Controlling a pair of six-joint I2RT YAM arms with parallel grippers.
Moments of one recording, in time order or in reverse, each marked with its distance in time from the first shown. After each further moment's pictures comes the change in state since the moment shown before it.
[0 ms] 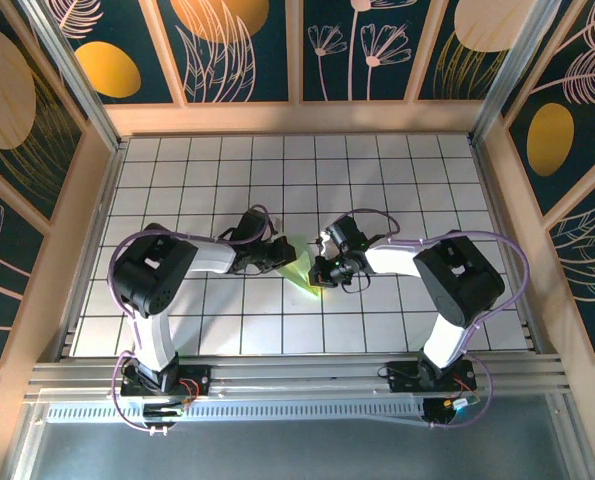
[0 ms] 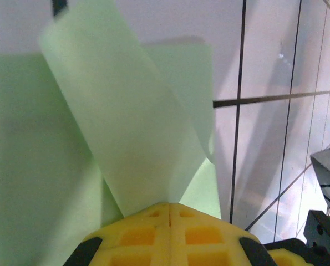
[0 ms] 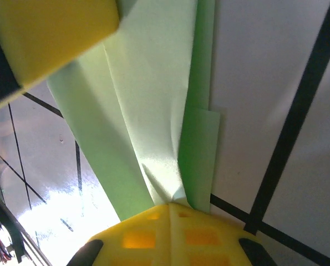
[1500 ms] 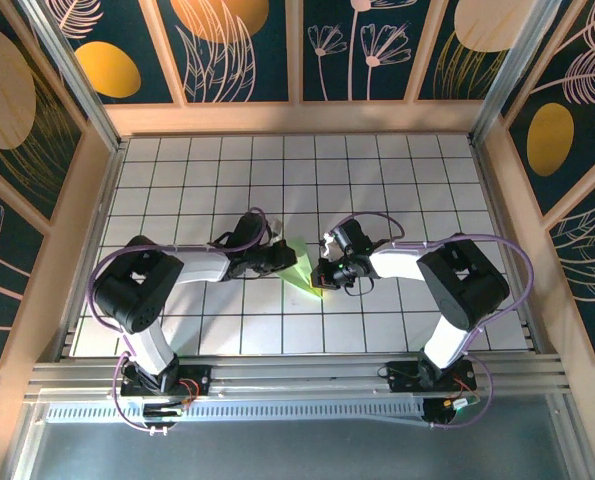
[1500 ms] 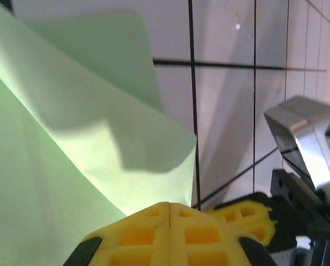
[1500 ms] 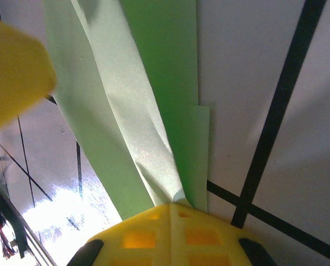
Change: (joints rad) left arm -0.064 -0.140 -0.091 0.009 0.002 -0.011; right arm -0.016 -0.034 -0.059 0.066 -0.021 0.008
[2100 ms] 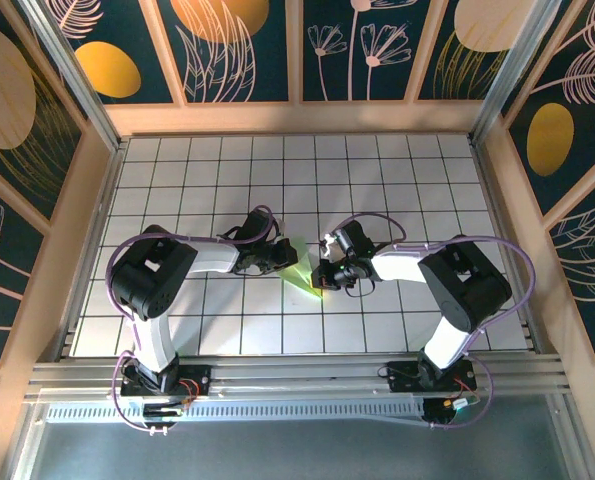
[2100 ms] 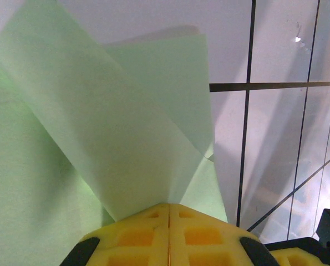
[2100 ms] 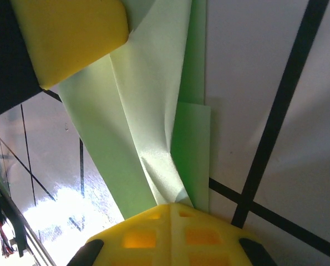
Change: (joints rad) left arm 0.017 0.119 0.117 -0.112 -0.058 0.020; right arm 0.000 -0.016 -0.028 0.046 -0.009 -0.005
